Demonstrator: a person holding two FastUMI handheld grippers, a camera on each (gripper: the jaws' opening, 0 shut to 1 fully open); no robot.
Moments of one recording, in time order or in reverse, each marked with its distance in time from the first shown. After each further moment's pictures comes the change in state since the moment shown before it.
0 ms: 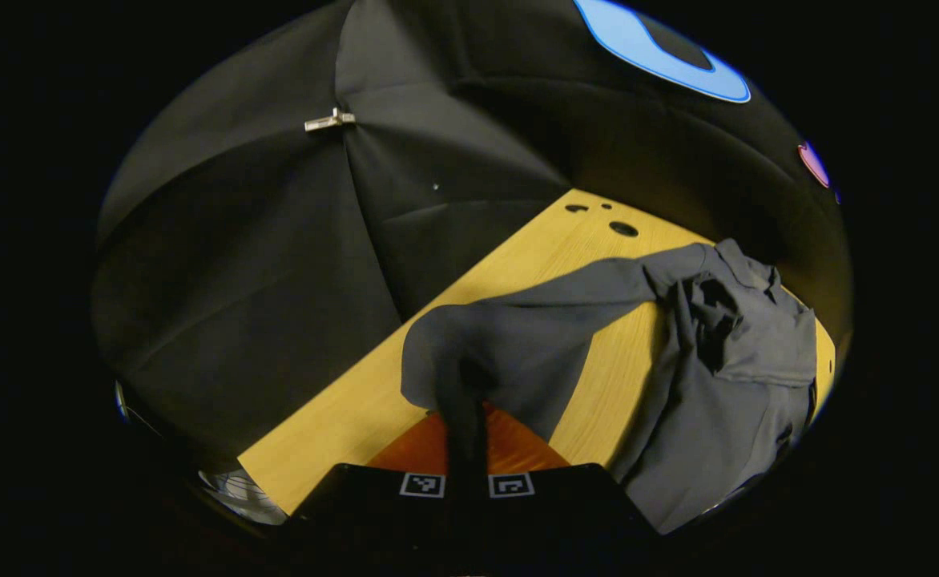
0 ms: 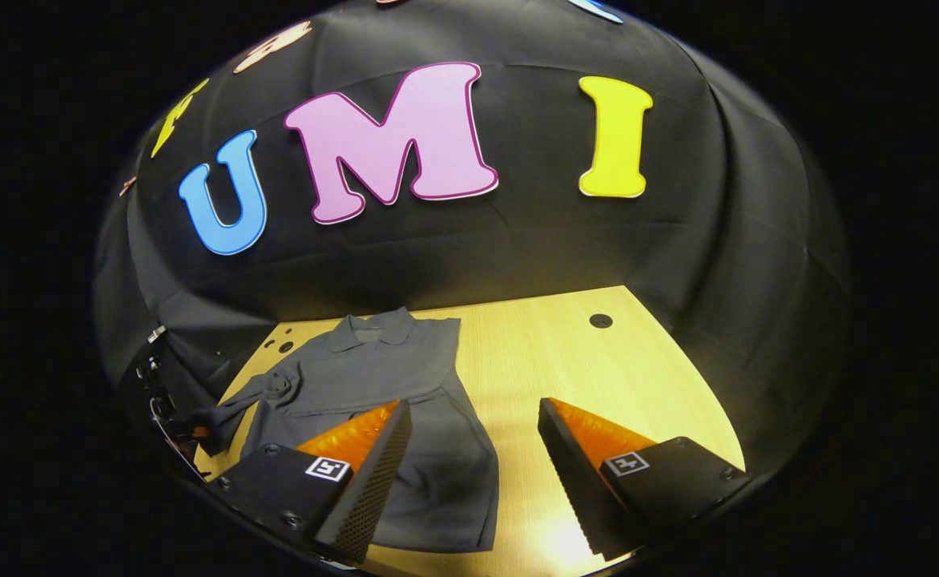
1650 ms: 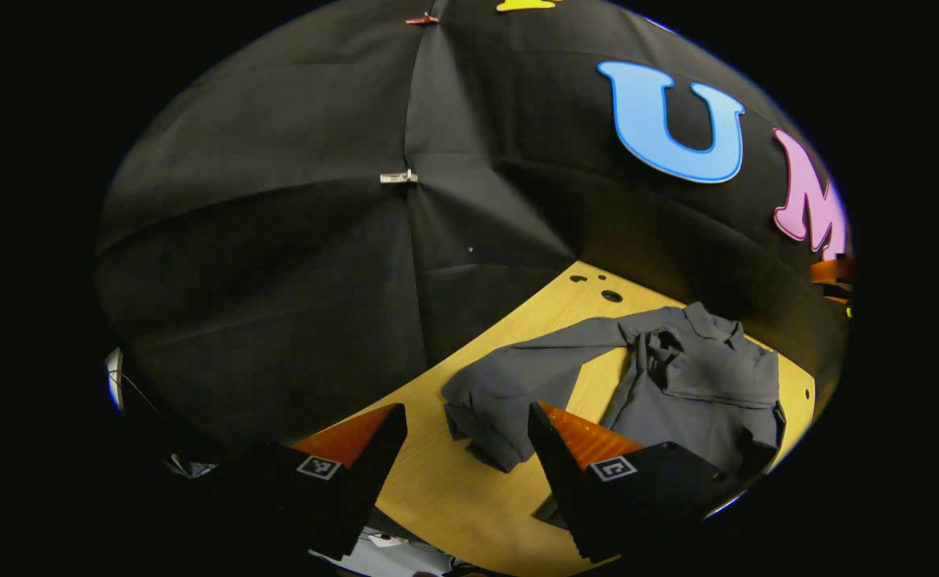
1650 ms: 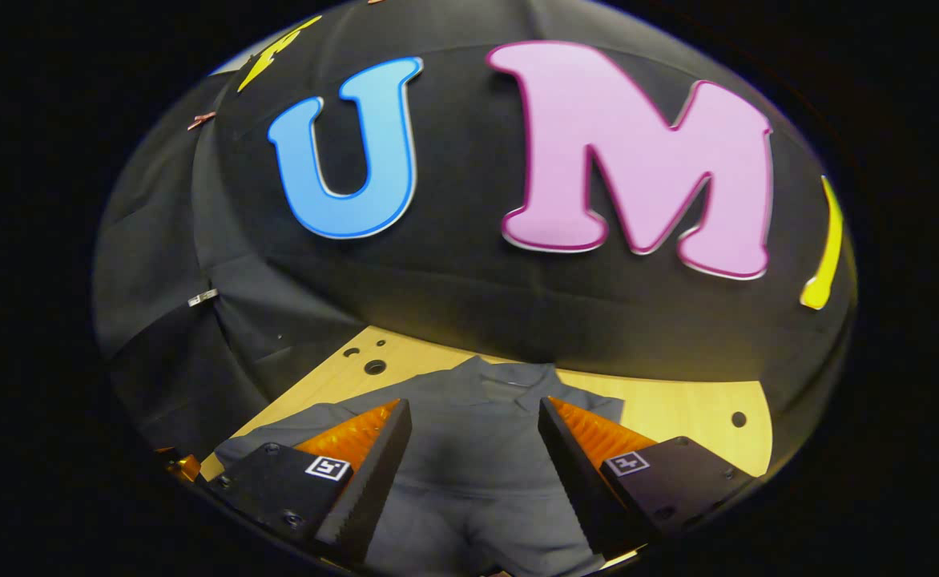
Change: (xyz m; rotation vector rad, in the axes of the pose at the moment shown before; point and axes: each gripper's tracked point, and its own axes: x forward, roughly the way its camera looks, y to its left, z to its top) left arm -0.103 0.059 -0.016 -0.110 -0.158 0.006; right arm -0.005 0.092 0.080 -0.242 -0.048 0.254
